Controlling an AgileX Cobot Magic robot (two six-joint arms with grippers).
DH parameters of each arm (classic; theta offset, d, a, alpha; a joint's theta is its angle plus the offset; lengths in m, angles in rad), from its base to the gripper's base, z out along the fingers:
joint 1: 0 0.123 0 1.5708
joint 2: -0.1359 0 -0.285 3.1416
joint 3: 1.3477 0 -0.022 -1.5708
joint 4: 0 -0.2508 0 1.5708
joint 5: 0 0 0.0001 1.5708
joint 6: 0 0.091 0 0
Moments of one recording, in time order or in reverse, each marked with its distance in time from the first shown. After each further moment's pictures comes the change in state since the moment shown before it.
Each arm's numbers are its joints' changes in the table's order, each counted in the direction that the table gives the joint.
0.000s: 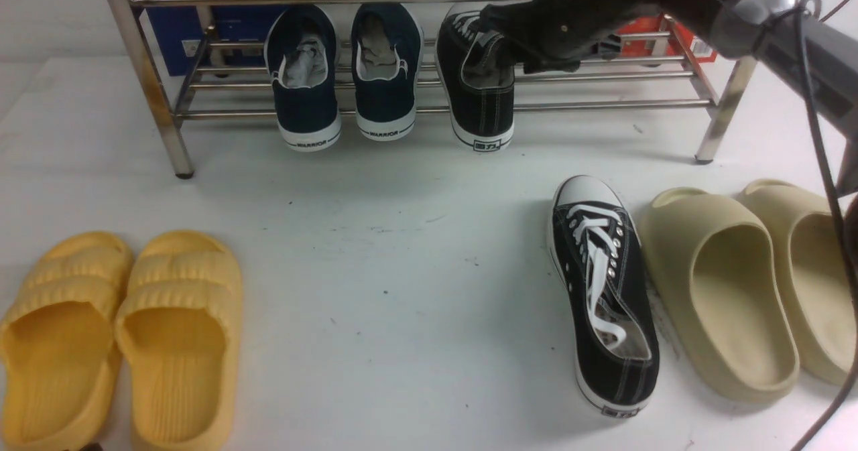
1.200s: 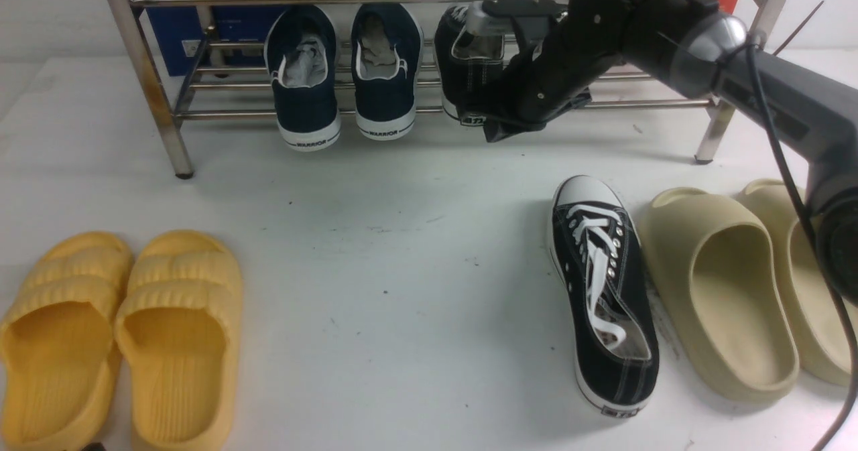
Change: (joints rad) right arm 0.050 -0.057 0.118 -0.025 -0.032 -0.205; left arm 0.000 0.000 0.000 0.000 0.001 0.000
